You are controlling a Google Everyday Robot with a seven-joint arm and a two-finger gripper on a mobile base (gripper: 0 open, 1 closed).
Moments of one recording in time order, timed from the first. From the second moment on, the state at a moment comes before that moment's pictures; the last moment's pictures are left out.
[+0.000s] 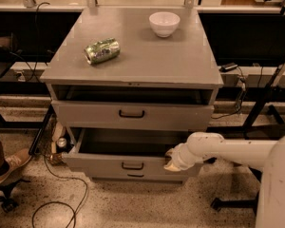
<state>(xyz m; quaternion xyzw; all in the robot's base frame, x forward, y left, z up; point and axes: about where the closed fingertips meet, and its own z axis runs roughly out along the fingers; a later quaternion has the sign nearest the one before) 0.582 -0.122 0.418 -0.64 0.73 0.08 0.23</state>
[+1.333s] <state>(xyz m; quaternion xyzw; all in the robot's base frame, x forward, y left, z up) 0.534 -0.119 0.418 -0.62 0.75 0.11 0.22</state>
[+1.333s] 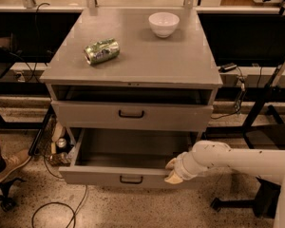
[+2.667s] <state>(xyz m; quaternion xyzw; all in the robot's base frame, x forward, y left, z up) 0.531 -0.116 0.414 -0.62 0.75 0.12 0.22</state>
